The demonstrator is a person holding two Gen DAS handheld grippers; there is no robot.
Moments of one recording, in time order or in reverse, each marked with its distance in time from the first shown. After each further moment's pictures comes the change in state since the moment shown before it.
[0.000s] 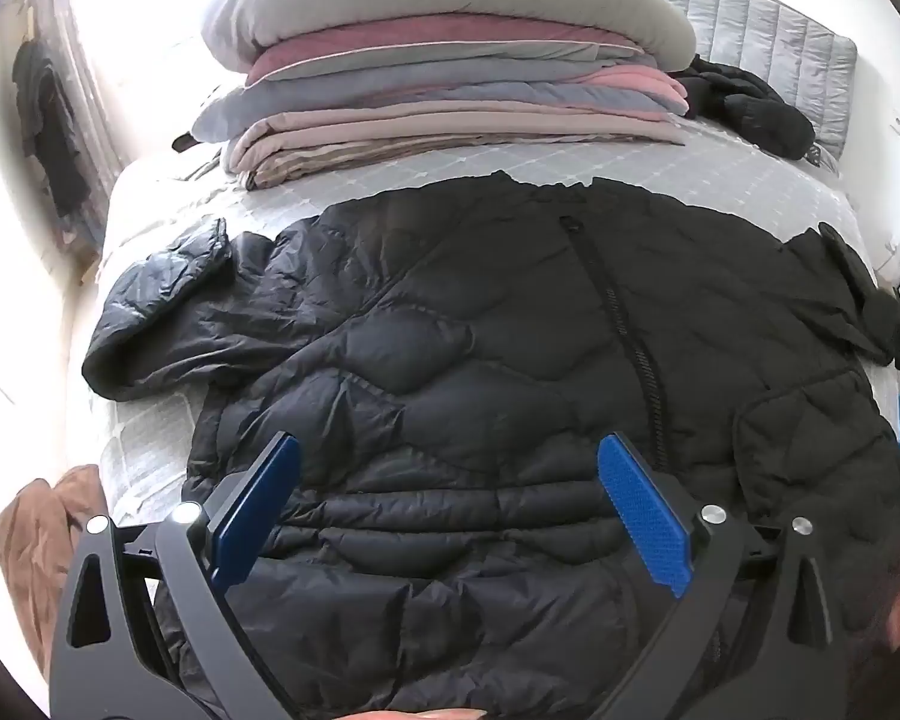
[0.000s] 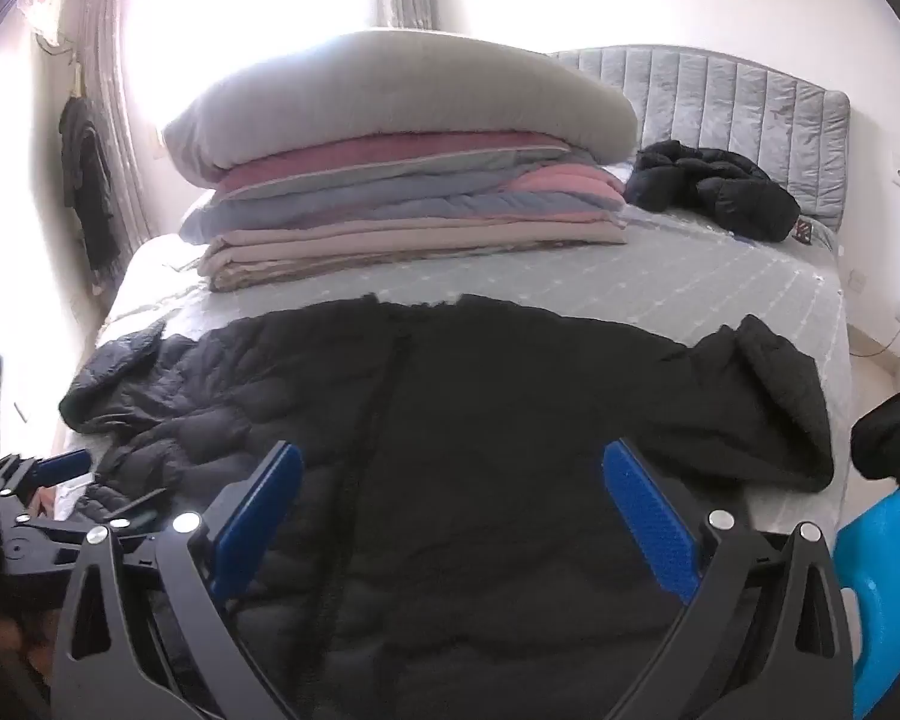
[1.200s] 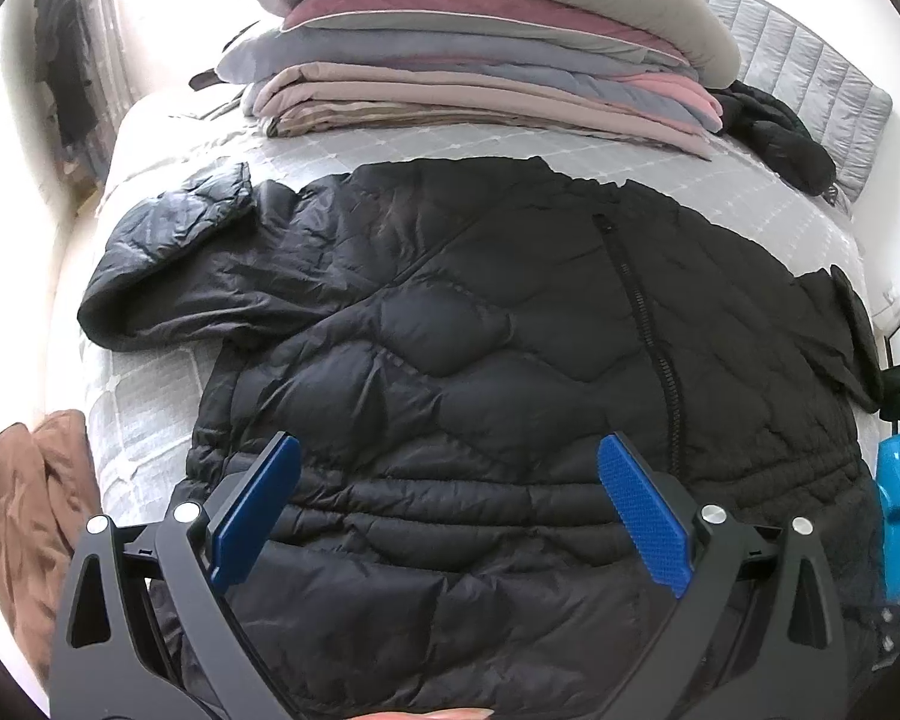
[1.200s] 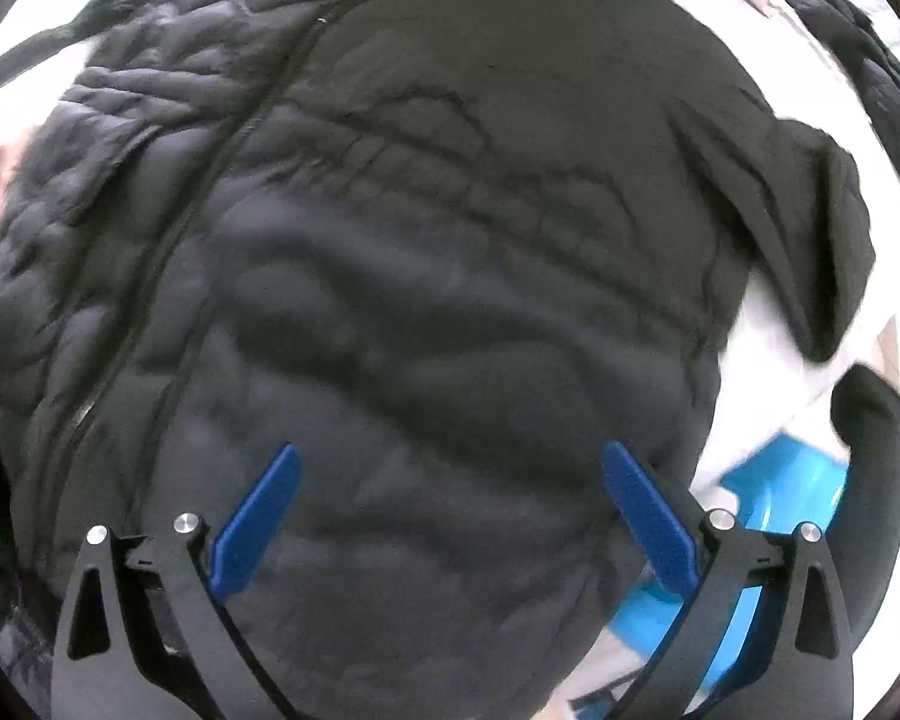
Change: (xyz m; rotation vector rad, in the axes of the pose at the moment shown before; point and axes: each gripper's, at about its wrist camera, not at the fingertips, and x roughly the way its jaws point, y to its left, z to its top) left arm 0.010 0.033 0.005 -0.130 0.079 -0.041; right arm -0.011 -0.065 -0.085 -0.373 0.852 0.068
